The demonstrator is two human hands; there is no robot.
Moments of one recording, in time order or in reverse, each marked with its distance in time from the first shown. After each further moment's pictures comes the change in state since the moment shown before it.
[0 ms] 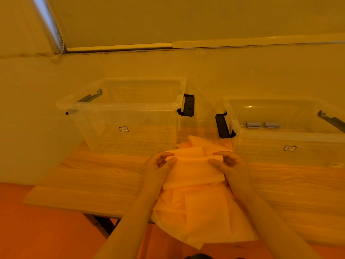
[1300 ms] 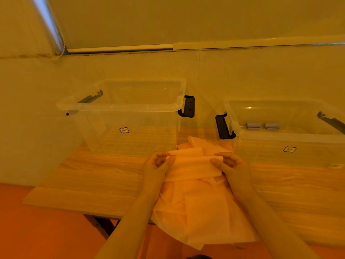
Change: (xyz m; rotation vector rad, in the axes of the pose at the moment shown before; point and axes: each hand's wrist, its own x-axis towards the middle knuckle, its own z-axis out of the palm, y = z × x) left_hand -0.001 0.002 -0.003 -0.043 0.034 -0.040; right_hand -0.002 -0.004 0.003 0.030 0.042 0.056
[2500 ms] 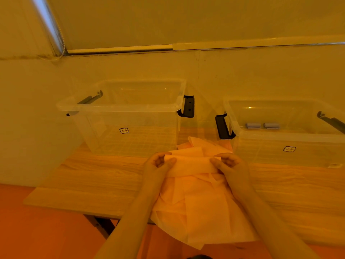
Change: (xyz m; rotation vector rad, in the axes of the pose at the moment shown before) left_hand 0.001 0.001 0.000 -0.059 -0.041 -0.029; right_hand 0.000 0.000 0.000 -0.066 -0.024 -0.046
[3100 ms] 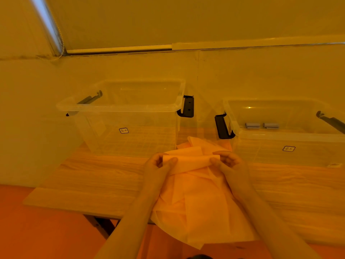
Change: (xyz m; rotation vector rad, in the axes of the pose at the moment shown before) left_hand -0.002 0.002 0.003 0.109 0.014 0.075; right_hand -0.001 0.001 0.000 0.036 -0.007 -0.014
